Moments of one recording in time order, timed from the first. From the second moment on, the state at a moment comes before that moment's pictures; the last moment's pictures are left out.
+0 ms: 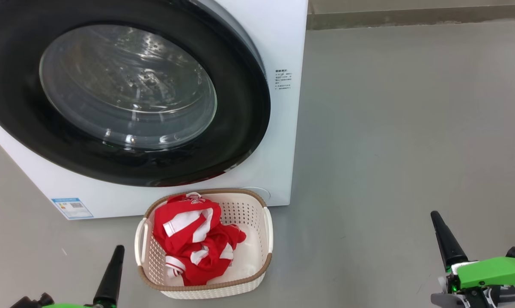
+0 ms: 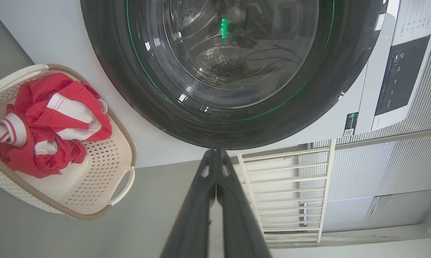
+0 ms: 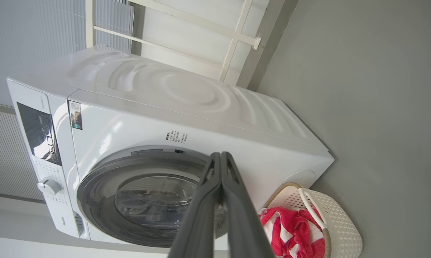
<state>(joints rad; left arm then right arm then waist) -0.03 0.06 0.06 0.26 -1.42 -0.12 0.06 -0.03 -0.04 -0.10 0.29 1.42 0.13 0.04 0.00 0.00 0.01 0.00</state>
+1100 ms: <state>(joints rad) -0.07 0.04 0.07 0.27 -1.60 -0.12 0.11 -0.06 -0.05 -0.12 0.27 1.61 0.13 0.10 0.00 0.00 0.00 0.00</state>
